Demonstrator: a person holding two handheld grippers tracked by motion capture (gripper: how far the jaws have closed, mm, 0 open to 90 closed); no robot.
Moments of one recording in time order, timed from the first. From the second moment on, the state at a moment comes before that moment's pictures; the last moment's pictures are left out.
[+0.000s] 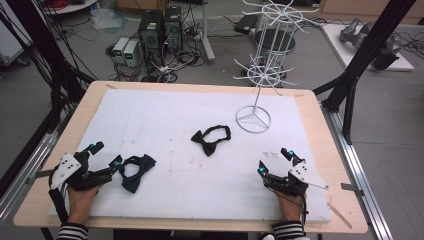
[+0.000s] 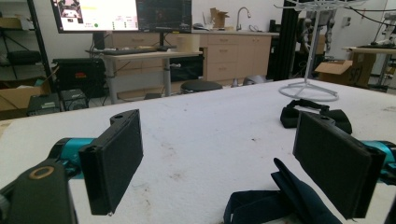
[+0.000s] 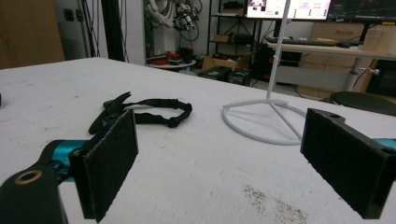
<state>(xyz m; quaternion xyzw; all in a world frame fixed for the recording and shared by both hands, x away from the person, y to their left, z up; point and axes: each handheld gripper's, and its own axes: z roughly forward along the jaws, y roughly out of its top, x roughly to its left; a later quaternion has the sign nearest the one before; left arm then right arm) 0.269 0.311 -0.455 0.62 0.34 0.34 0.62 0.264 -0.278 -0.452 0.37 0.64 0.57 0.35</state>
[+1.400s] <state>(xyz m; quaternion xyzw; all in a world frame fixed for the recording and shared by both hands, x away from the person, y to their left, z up) 0.289 0.289 -0.391 0.73 0.33 0.28 0.53 0.264 -0.278 -0.452 0.37 0.65 0.57 0.35</state>
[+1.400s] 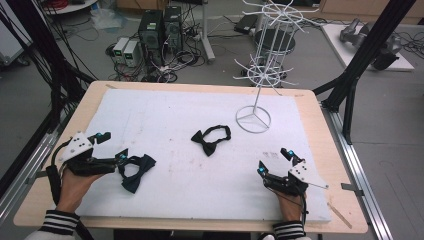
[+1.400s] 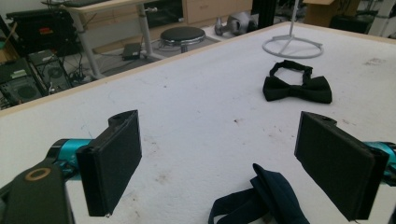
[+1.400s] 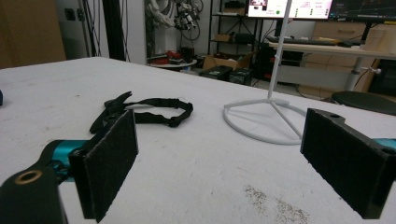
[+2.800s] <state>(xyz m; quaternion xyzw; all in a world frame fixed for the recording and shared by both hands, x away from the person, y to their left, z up) 0.283 0.261 -0.381 0.85 0.31 0.17 0.38 0.264 -0.278 -0.452 0.37 0.64 0.57 0.35</state>
